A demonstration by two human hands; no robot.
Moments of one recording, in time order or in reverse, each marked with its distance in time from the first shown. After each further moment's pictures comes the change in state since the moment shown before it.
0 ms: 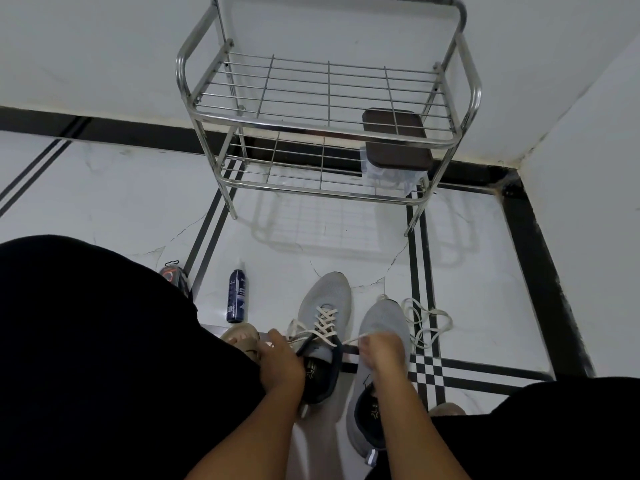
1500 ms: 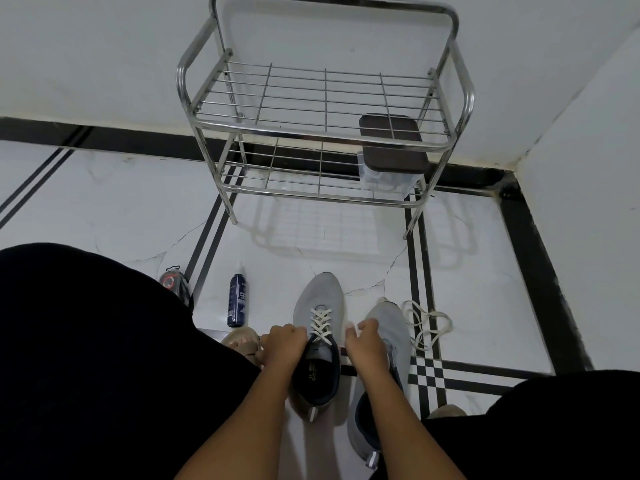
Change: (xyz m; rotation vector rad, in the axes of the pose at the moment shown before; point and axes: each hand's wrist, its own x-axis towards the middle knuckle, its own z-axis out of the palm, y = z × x) left_hand 0.043 0.013 -0.012 0.010 -0.237 0.052; right_hand -0.021 0.008 0.020 -0.543 0.009 -0.458
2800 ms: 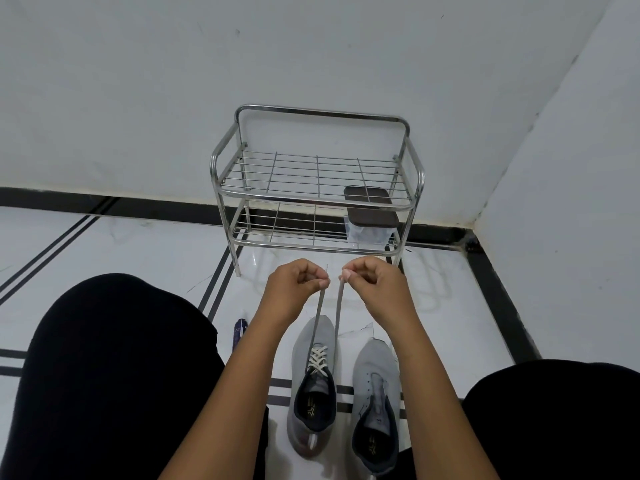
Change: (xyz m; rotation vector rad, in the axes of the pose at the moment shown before) left_hand -0.158 0.078 -0.155 -0.613 0.192 0.788; right_hand -0.122 -0.129 -0.150 0.360 0.171 -0.711
